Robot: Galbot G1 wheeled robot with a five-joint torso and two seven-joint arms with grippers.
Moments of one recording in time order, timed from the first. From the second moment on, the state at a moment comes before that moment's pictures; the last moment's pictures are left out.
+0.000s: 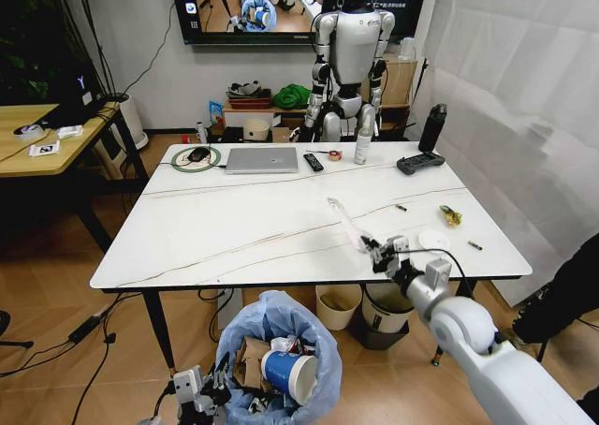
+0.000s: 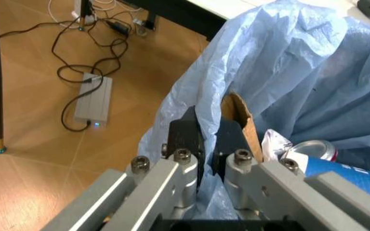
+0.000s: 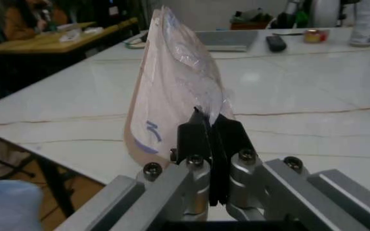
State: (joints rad) left arm 2.00 -1.50 -0.51 -2.25 -0.48 0.21 -0.05; right arm -1.22 0.93 0.24 1.97 0.68 -0.20 -0.08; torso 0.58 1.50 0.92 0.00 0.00
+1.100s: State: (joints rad) left arm 1.99 -1.46 -0.55 -2.29 -0.52 0.26 -0.05; right arm -1.19 0.69 -0.02 2.14 0.75 -0.12 -0.47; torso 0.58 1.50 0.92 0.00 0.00
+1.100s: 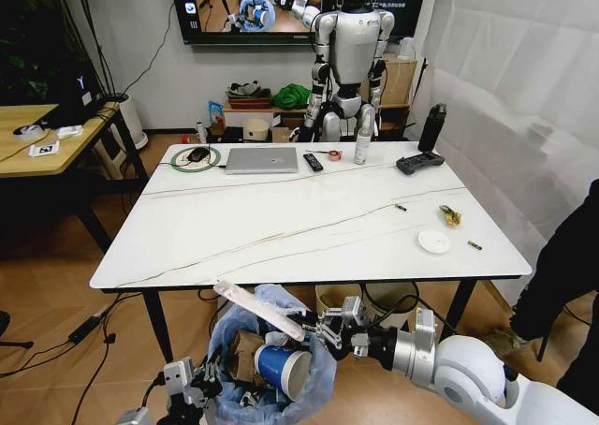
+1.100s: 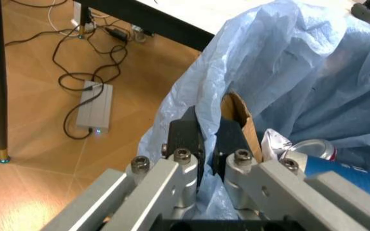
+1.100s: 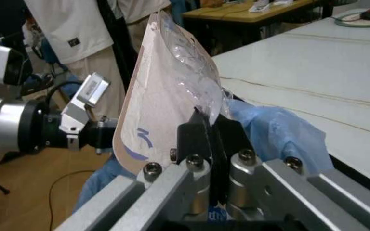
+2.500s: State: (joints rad) left arm 2.00 -1.45 -0.55 -2.31 -0.53 0.27 -0.05; right arm -1.12 0.60 -0.12 2.16 0.70 -0.08 -0.52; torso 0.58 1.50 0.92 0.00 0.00
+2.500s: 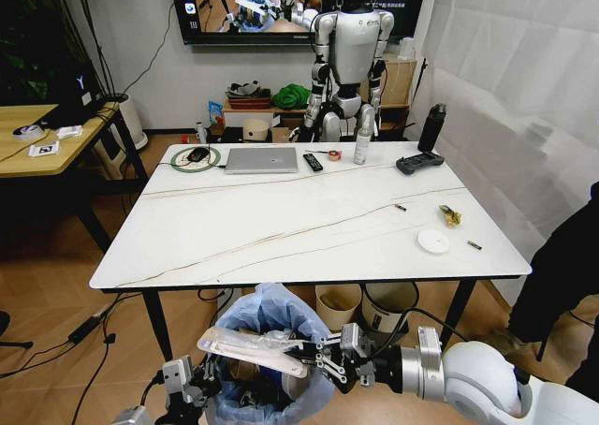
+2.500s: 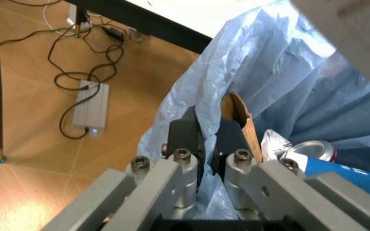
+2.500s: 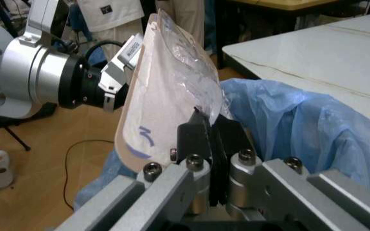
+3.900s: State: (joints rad) left arm 2.02 -1.45 -0.54 -2.33 -0.53 0.29 -0.07; right arm -1.19 0.62 -0.09 2.14 0.64 -0.02 -0.47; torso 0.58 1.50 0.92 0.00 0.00
